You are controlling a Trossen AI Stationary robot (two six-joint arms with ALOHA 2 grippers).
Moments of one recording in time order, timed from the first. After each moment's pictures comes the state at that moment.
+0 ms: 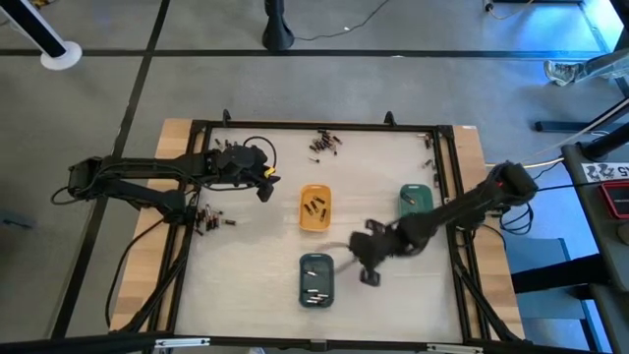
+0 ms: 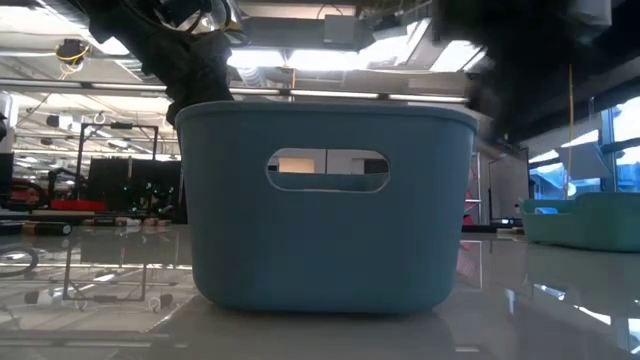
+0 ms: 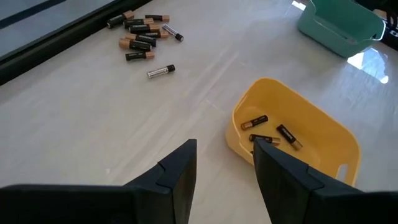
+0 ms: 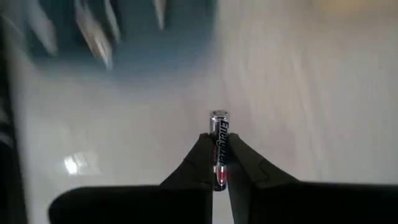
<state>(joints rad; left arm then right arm) 0.23 1.08 0.69 -0.28 -0.17 -0.39 0.40 1.59 1.09 -0.52 0.05 0.57</state>
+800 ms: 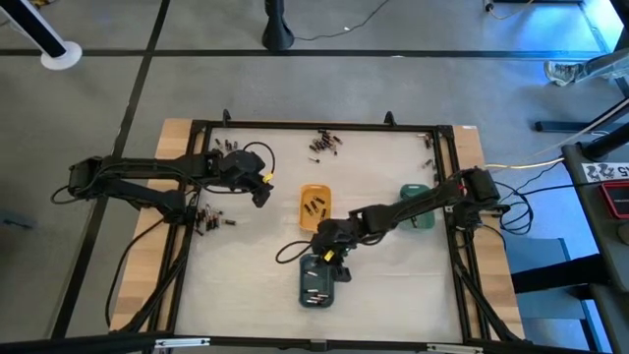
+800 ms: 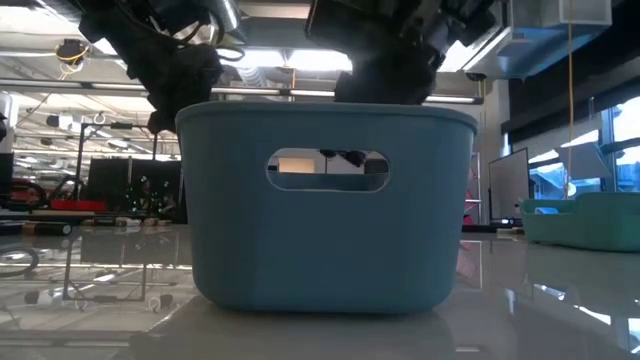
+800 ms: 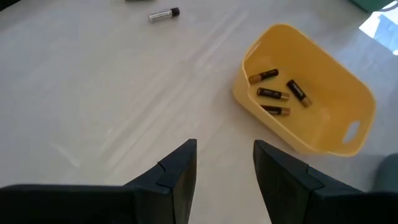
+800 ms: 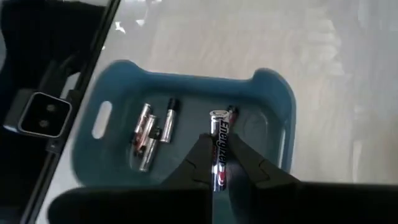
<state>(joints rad) 0.22 1.08 0.69 -0.43 -0.13 -0.46 0.23 1.88 1.27 -0.22 -0.29 0.17</state>
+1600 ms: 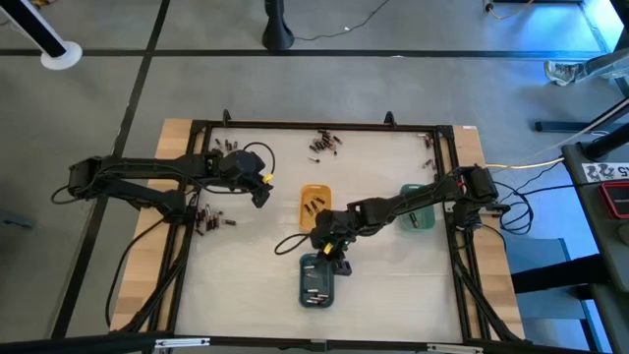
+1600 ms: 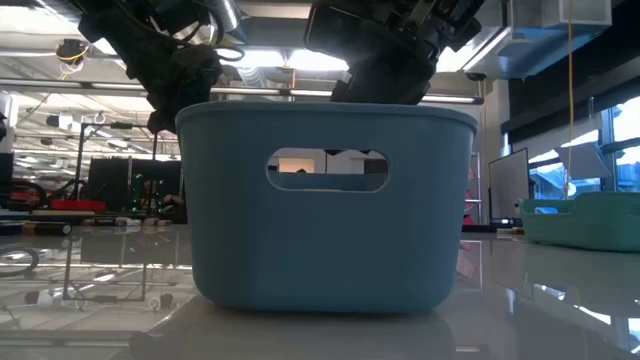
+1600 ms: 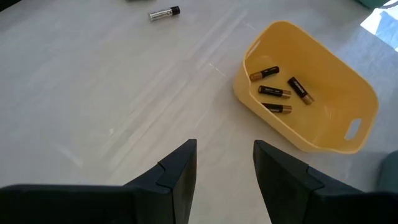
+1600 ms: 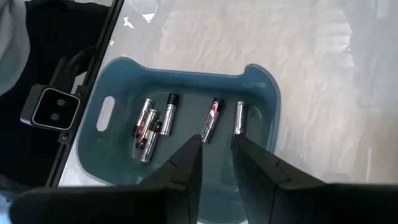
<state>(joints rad) 0.22 1.08 0.69 -0.44 -0.13 -0.46 0.18 1.88 1.28 -0.28 -0.38 0.14</state>
